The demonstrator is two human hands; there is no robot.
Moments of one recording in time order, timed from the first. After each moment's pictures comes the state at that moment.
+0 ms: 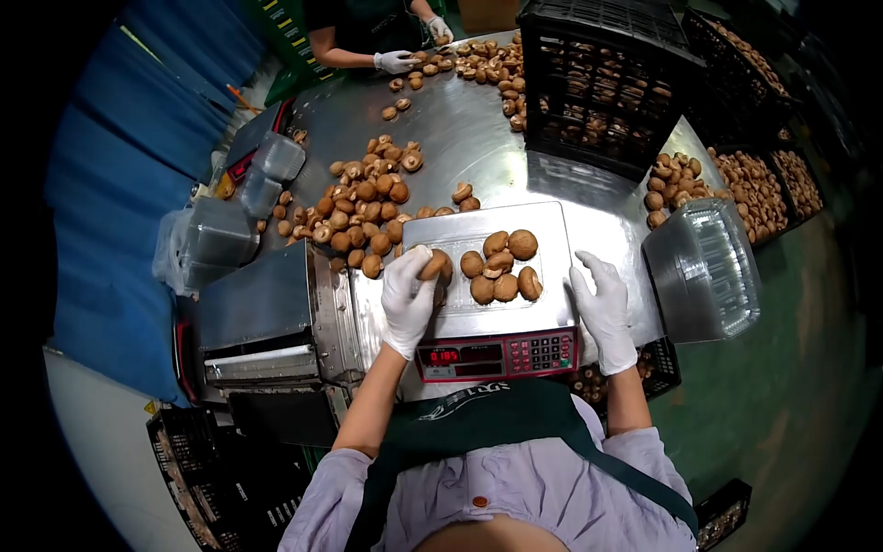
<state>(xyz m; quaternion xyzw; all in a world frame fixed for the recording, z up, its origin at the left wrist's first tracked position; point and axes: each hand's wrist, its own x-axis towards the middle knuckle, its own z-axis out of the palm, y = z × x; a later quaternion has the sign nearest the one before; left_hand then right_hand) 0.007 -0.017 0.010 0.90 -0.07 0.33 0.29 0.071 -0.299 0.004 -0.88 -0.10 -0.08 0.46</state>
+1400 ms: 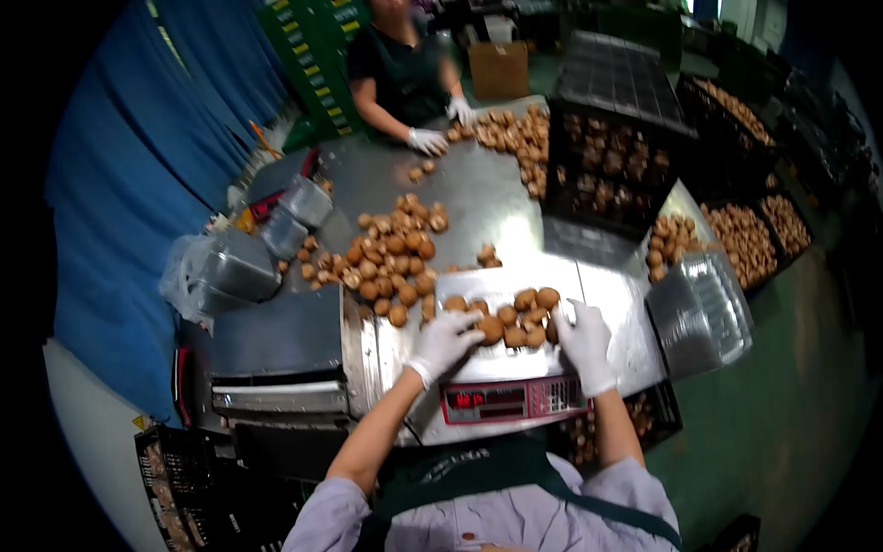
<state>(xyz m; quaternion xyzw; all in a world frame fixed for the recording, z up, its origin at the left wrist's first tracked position) 0.010 0.005 0.016 0.95 -0.03 0.05 0.31 0.073 -0.242 -0.002 -0.93 -0.10 -0.12 0.34</state>
